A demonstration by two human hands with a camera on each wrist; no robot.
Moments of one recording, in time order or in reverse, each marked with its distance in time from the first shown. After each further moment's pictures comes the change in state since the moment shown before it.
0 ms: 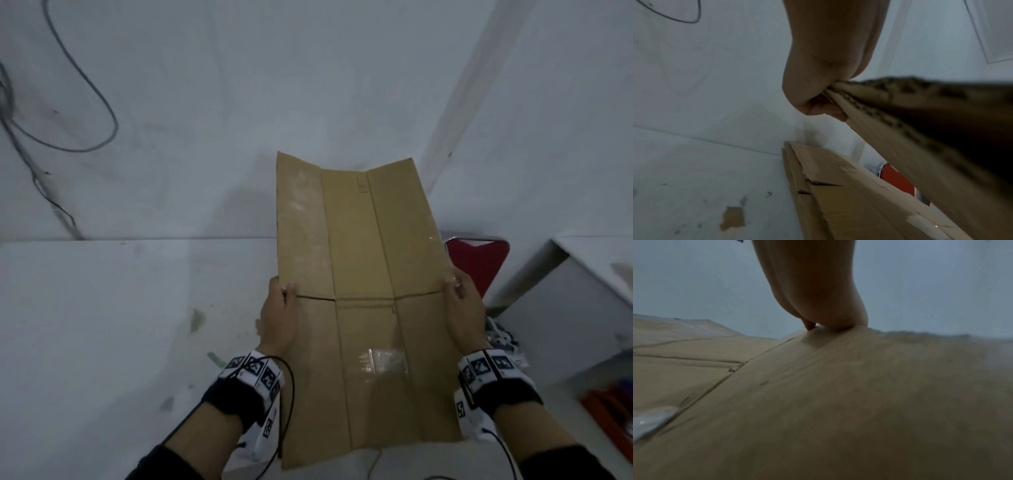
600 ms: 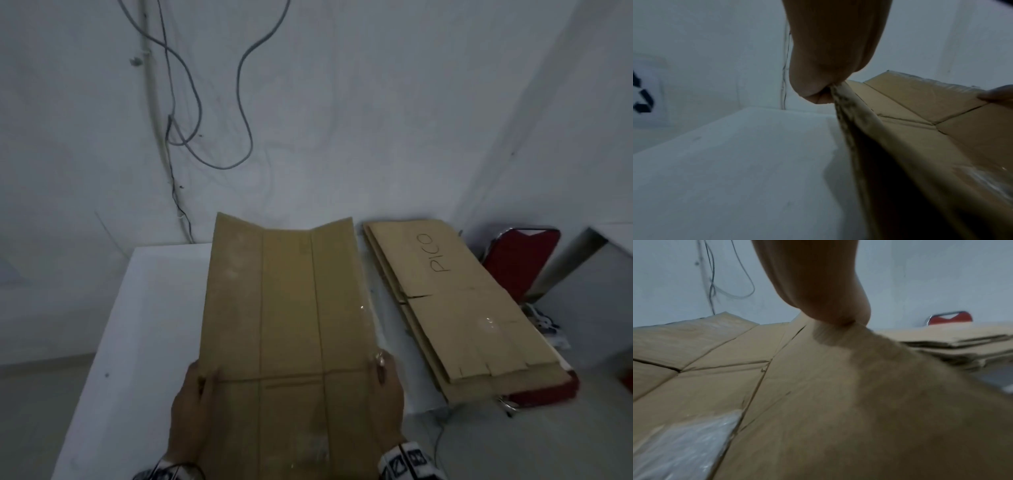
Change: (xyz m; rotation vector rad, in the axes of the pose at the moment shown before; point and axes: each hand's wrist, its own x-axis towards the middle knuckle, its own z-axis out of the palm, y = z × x) left_hand -0.090 -0.136 -0.408 0.223 0.054 -0.200; right_hand -0.358 -0.151 0.256 0.145 -0.165 0.248
